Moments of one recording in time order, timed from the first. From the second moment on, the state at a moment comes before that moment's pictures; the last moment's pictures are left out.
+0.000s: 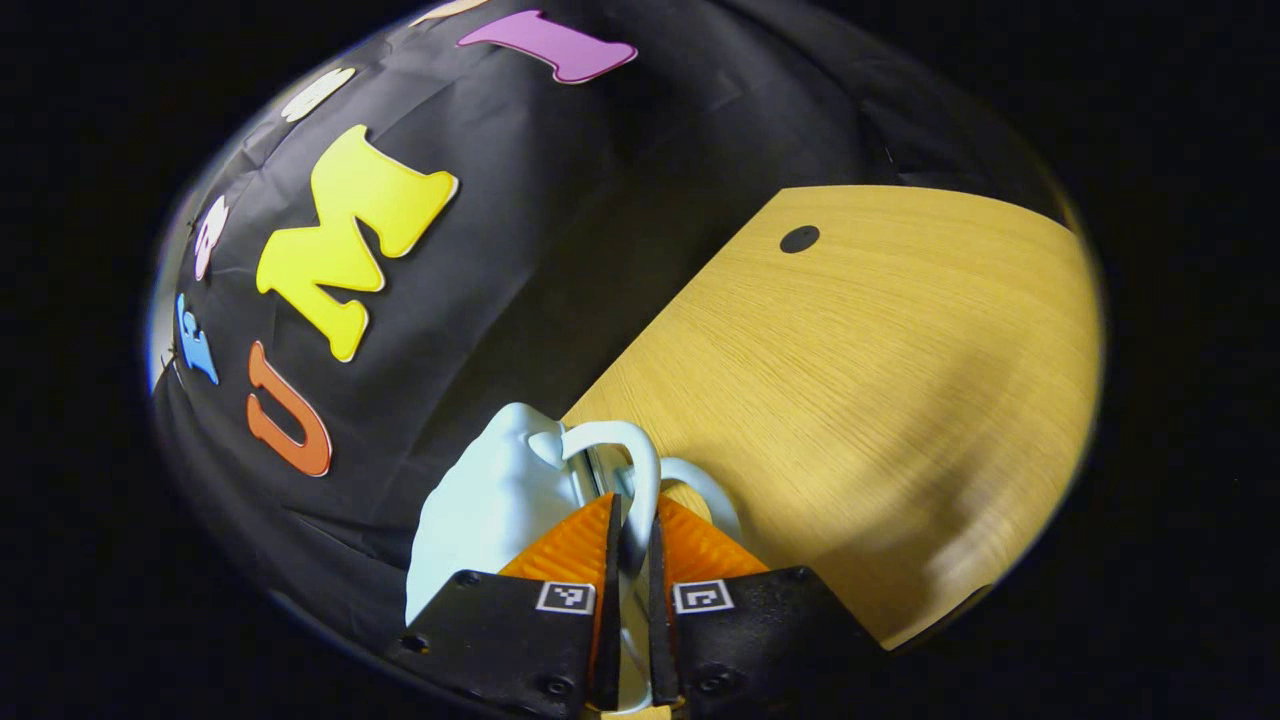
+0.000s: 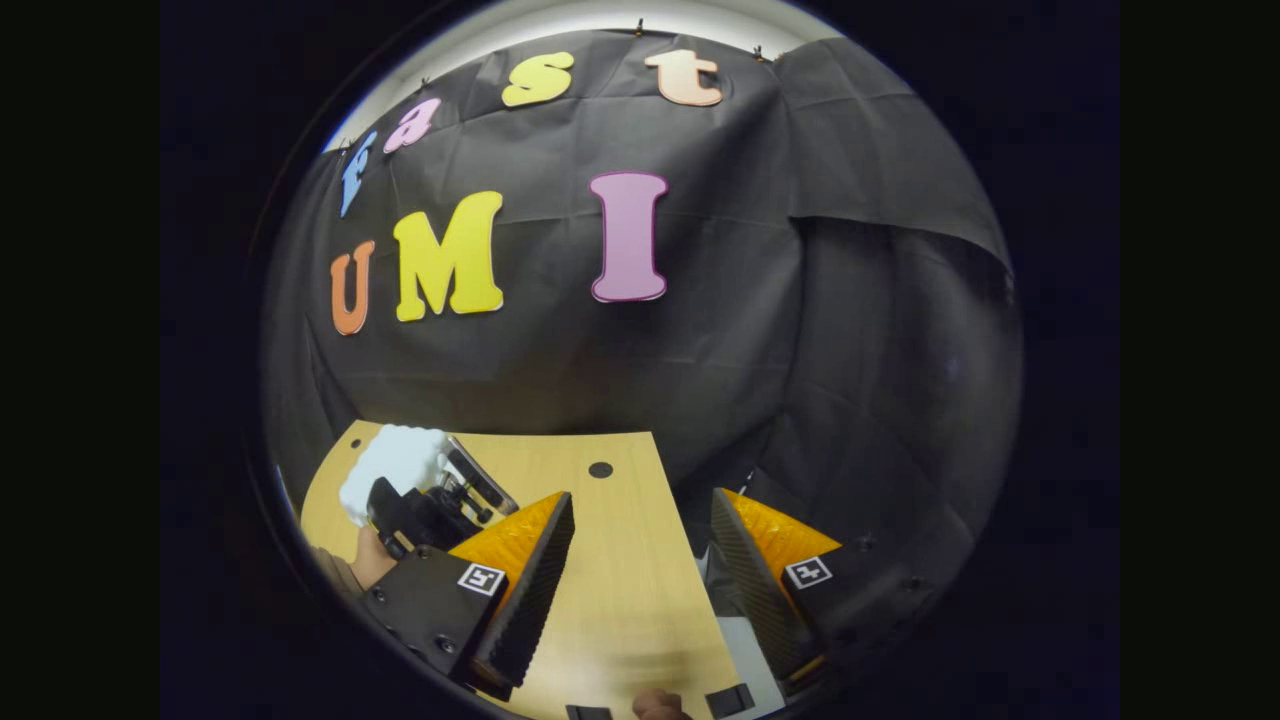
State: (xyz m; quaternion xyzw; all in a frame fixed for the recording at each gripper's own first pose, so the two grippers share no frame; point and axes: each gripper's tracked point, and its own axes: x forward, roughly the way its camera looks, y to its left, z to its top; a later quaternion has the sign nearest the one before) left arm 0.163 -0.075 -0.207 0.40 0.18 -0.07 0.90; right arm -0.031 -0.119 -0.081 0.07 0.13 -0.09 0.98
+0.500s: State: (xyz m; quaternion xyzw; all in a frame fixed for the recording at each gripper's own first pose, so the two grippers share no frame) left arm 0.096 -0.069 -0.099 0.23 0.10 -0.13 0.96; right arm -0.021 -0.072 -0.017 0.06 0.07 -0.12 0.99
